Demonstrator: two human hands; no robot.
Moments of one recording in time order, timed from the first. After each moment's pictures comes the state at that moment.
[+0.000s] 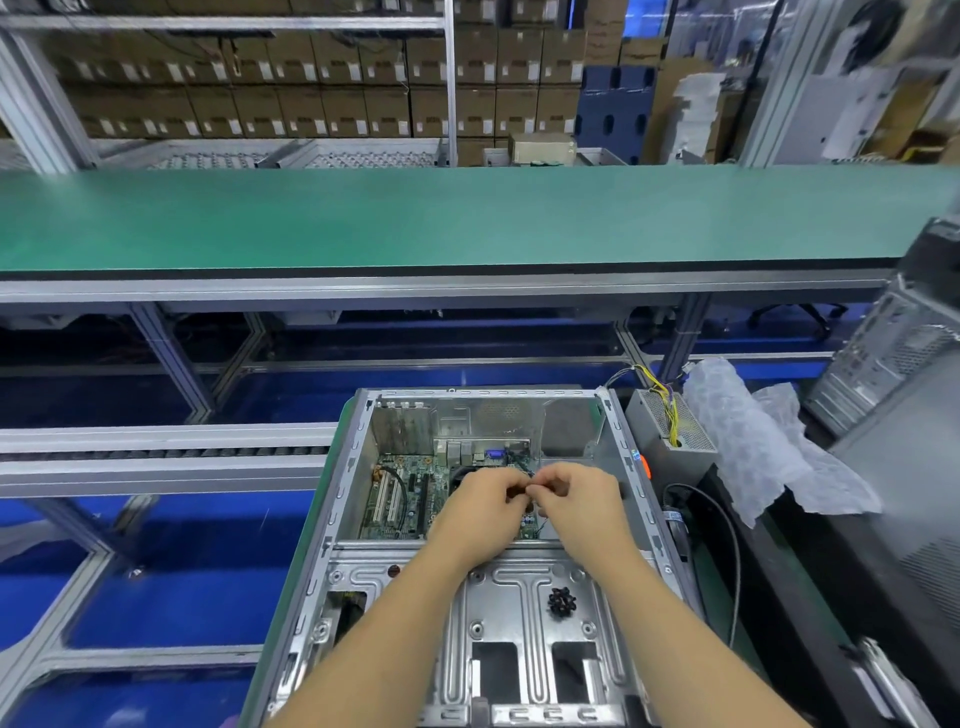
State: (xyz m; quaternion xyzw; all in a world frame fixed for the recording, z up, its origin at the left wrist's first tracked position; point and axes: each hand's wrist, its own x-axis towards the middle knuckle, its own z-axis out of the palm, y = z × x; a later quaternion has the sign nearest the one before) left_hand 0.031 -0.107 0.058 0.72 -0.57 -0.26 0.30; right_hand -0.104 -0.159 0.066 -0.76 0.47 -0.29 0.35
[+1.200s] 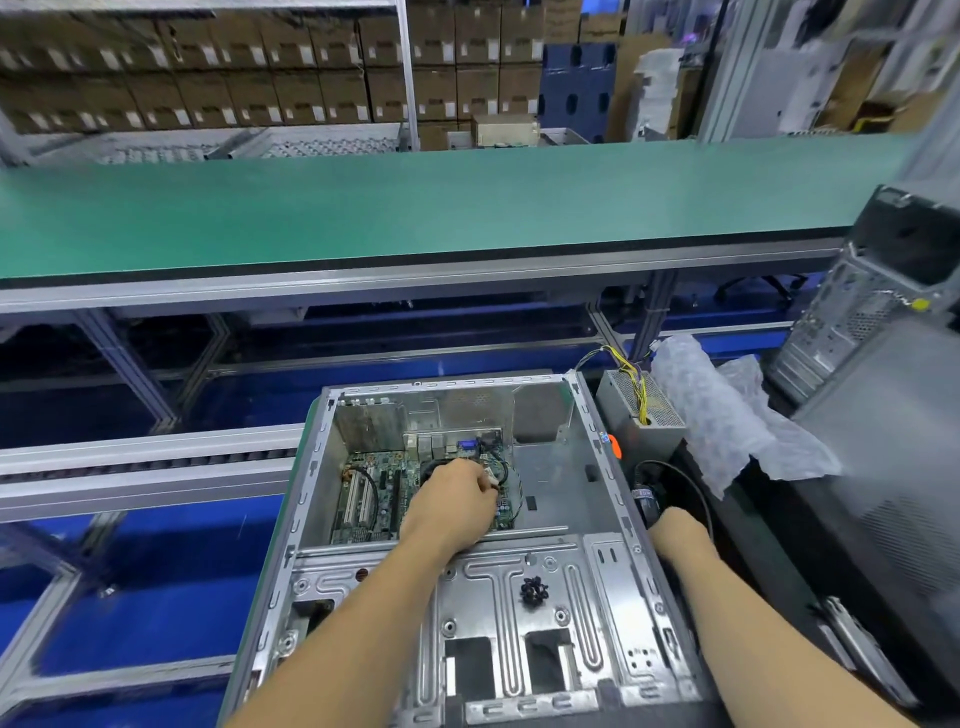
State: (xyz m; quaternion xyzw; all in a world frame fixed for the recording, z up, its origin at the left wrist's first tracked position) left_hand 0.028 -0.117 0.058 0.81 -0.52 -0.22 0.18; right_hand -0.228 -0.221 -0.001 -0.60 0.74 0.04 0.31
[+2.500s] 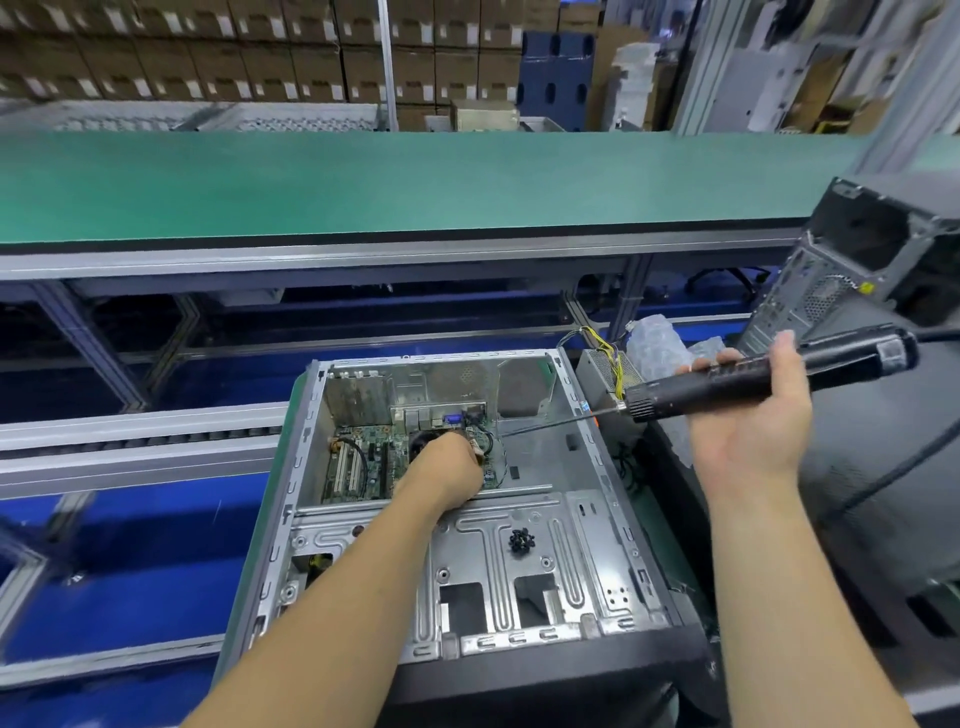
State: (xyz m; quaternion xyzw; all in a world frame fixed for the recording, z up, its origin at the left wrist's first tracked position) left_hand 0.025 -0.114 0.066 0.79 -0.52 -0.30 0.14; right_hand -0.220 -0.159 0.173 -0.21 0.25 -0.73 0.60
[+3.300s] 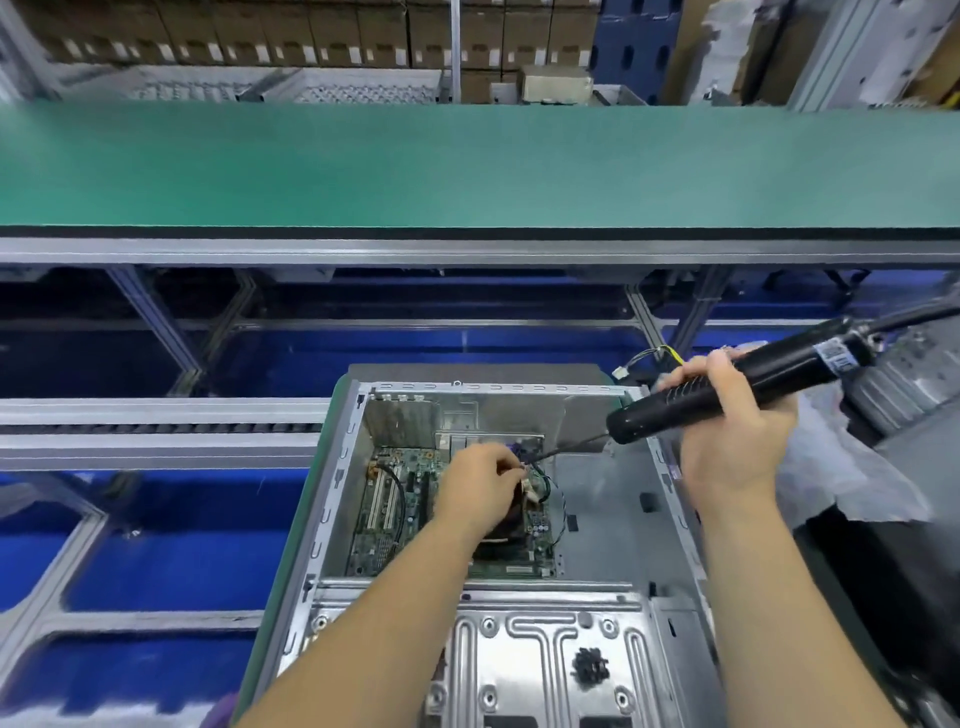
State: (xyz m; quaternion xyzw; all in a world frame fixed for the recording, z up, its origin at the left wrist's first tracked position) left_hand 0.065 -0.161 0.028 0.79 -0.47 -0.24 0.31; right_hand -0.123 -0.242 0.129 -0.39 0.26 -0.69 0.55
